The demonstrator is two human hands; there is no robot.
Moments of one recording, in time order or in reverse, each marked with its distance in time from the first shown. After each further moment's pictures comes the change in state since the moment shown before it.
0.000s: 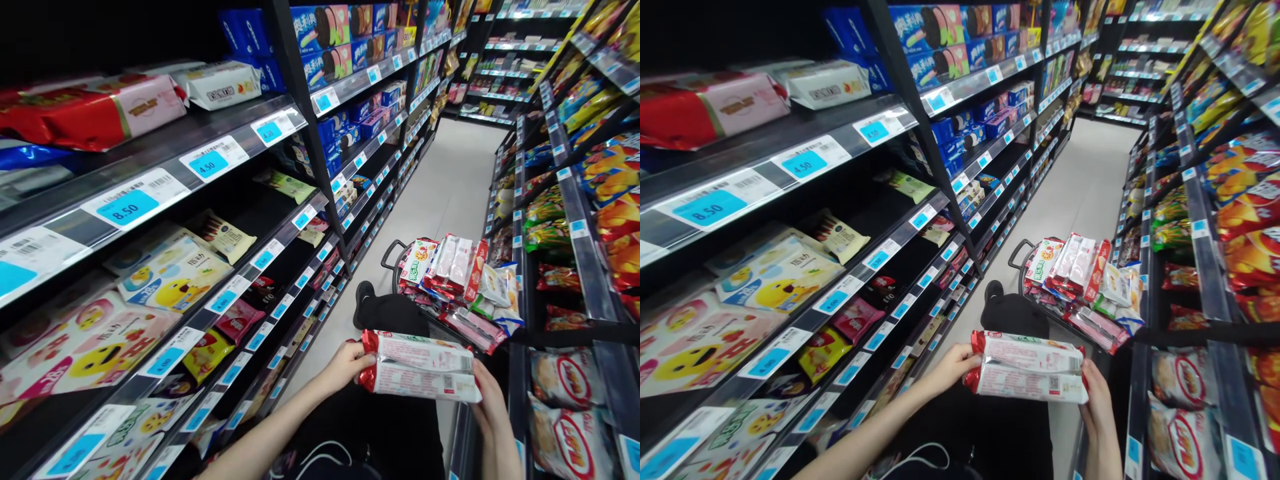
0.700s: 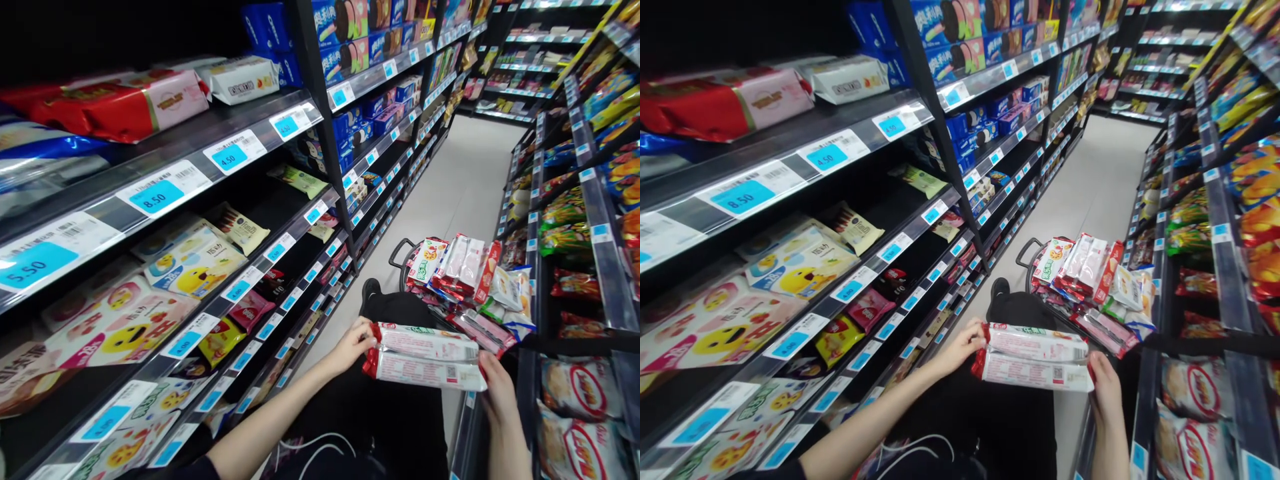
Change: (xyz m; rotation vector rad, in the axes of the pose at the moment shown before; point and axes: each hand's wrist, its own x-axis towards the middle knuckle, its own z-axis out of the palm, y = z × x) left_hand 0.011 -0.006 -0.010 0.199 0.178 0.268; right_hand 0.023 -0.008 -0.002 -0.120 0.014 -0.084
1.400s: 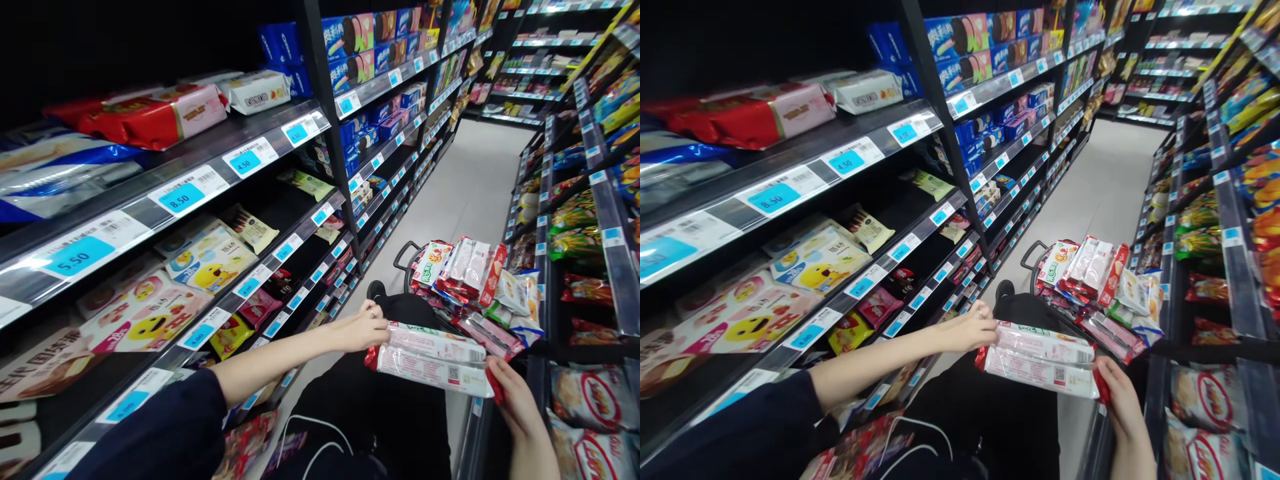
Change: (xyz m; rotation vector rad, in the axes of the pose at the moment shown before) left_hand 0.031 0.064 -0.031 1.069 -0.346 0.806; right_hand -0.015 -0.029 -0.008 -0.055 -0.165 0.094
